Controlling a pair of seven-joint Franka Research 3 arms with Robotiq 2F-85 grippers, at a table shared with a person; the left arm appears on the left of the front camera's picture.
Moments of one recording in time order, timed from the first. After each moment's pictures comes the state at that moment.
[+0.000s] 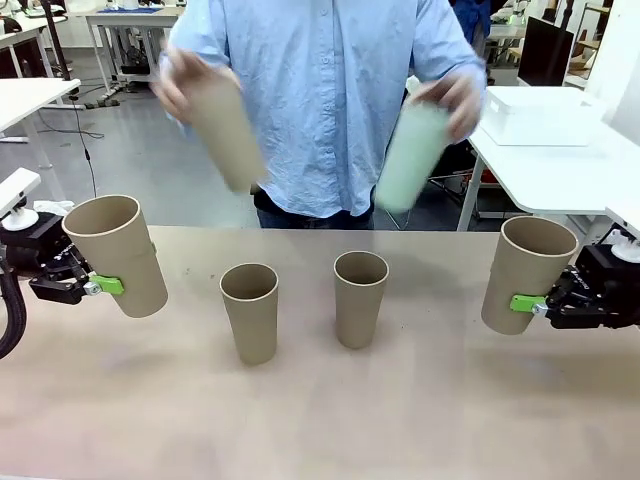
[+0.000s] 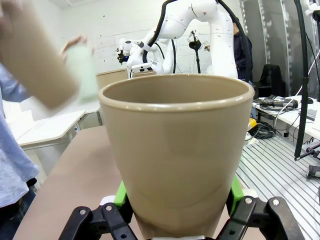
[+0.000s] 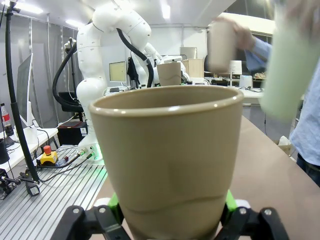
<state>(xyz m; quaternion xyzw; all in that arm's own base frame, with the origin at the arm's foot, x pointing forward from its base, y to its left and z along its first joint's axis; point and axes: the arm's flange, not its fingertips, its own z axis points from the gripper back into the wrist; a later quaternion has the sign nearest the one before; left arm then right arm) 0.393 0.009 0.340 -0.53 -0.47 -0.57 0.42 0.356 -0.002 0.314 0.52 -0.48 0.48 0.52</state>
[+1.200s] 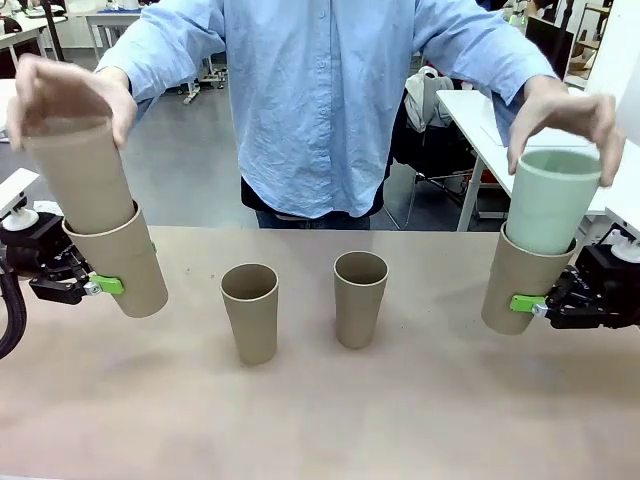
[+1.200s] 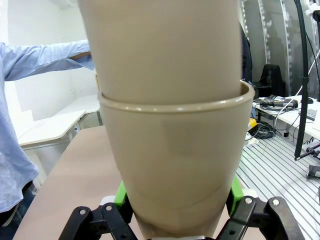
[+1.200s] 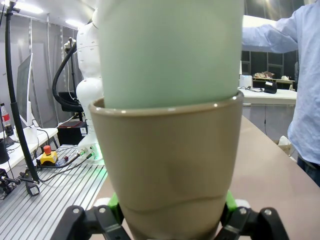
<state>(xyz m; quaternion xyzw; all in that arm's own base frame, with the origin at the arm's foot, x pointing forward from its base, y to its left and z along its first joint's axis) 0.393 0.009 0.340 -0.53 -0.47 -0.57 0.42 0.356 -0.003 0.314 0.51 -0.48 0.48 0.52</state>
